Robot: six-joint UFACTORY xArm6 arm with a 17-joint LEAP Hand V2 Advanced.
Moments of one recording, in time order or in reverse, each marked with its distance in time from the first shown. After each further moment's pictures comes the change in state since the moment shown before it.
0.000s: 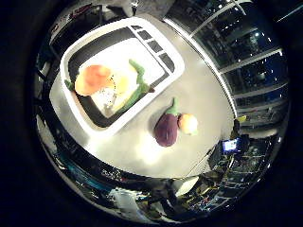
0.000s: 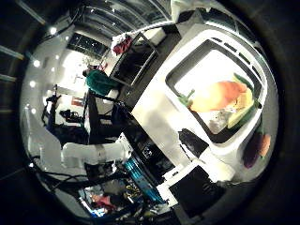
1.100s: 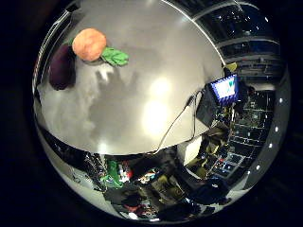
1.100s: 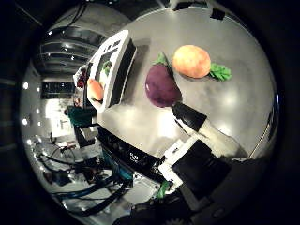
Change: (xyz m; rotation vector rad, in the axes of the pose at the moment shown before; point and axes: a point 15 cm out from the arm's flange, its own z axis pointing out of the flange) arm 0.335 0.229 0.006 -0.150 0.194 0.501
